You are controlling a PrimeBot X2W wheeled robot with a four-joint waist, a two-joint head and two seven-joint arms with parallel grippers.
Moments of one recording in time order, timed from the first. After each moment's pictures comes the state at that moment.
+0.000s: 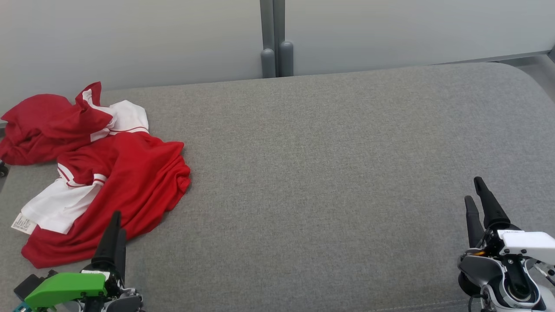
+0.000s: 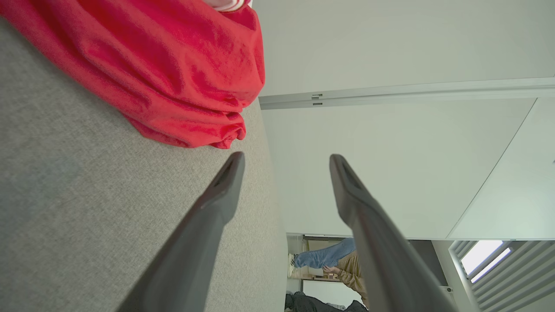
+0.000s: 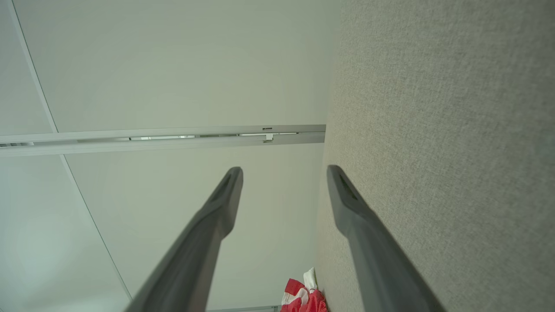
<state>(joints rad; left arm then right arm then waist) -0.02 0.03 0.05 0.29 -1.60 -0.12 0.09 -0.03 -0.03 -0.12 0.29 1.56 0.11 0.08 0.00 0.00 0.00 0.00</state>
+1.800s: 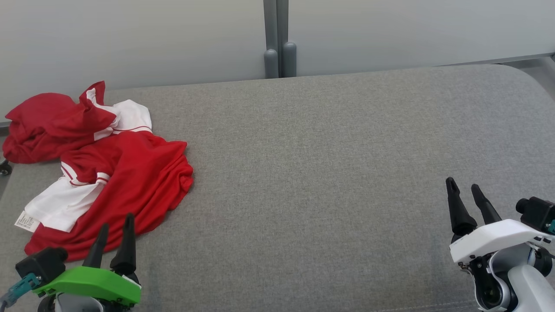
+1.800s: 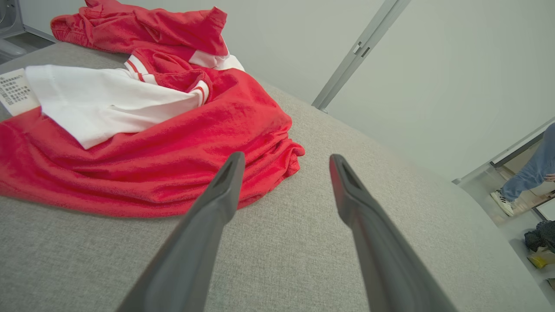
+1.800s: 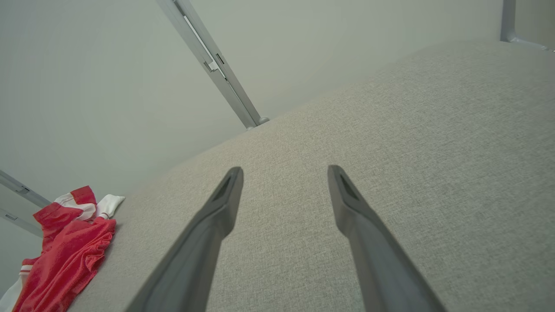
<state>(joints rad) -0.01 0.16 -0.12 0.22 -0.84 -0.05 -0.12 -0.01 -0.19 0.13 0.20 0.66 -0.01 -0.12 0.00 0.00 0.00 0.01</state>
